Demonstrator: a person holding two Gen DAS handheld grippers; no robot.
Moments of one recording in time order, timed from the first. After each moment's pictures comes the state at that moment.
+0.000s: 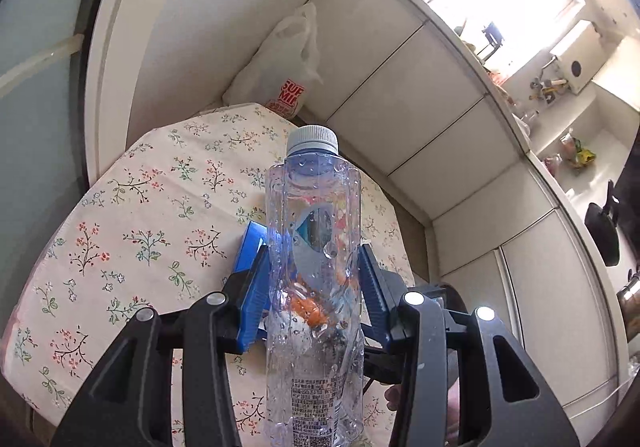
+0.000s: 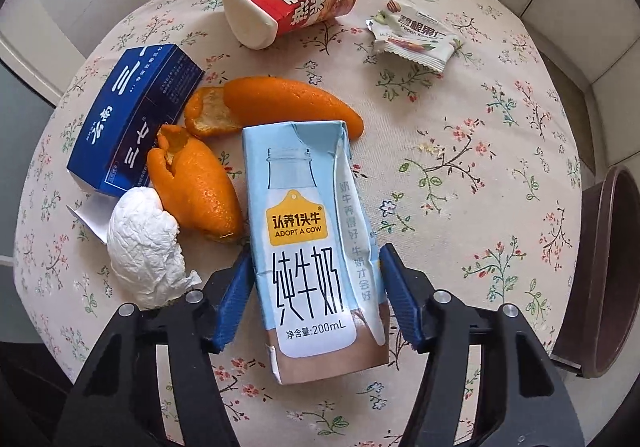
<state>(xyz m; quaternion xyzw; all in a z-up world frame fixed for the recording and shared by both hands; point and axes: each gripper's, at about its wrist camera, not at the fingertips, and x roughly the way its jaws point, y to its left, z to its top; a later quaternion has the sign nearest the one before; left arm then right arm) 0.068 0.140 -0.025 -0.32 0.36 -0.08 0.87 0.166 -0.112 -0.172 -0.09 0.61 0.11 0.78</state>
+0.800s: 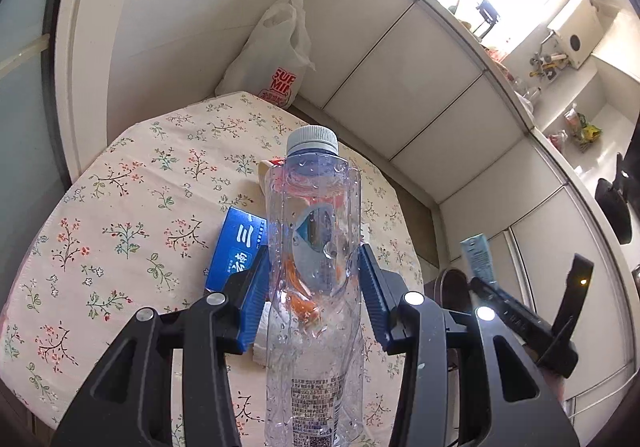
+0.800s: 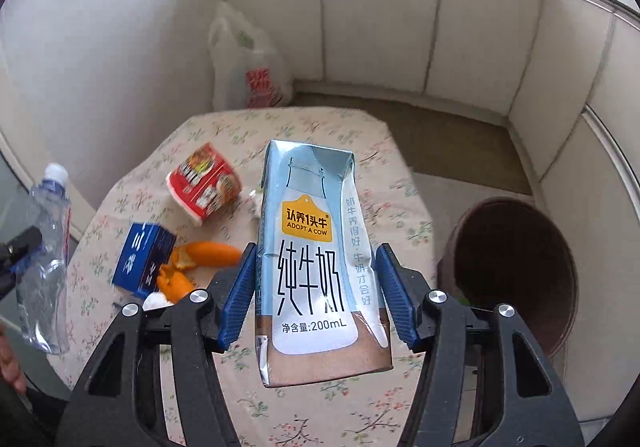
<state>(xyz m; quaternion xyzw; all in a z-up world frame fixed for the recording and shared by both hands) 0.077 0.099 -0.033 -0.28 0.38 -0.08 0.88 0.131 -0.233 -0.017 0.00 0.41 0.02 0.91</state>
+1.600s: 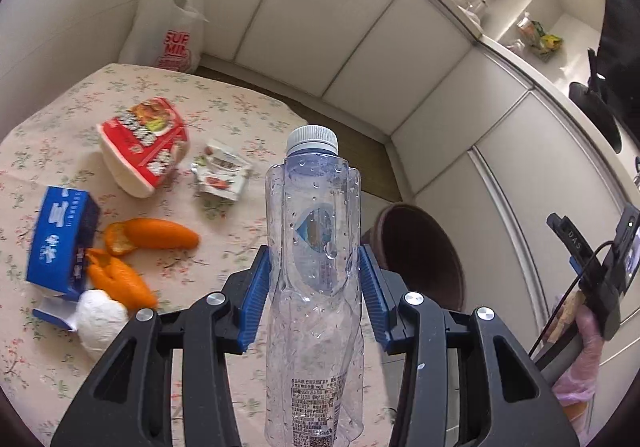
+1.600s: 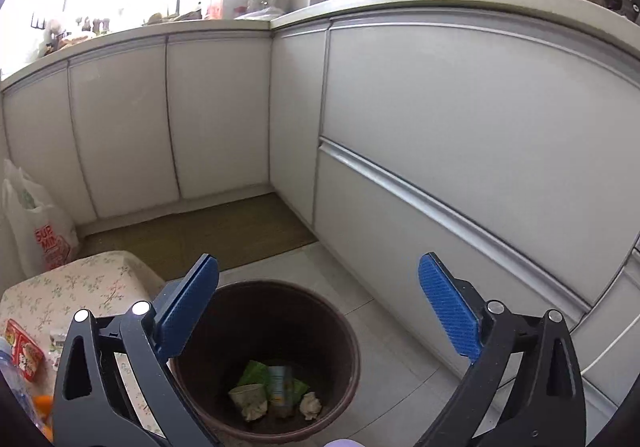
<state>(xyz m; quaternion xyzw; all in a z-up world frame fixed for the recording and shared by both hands) 0.127 -0.090 -0.045 -0.20 0.42 -0.21 0.86 0.072 -0.420 0.034 0.04 0.23 -0.37 0.90</state>
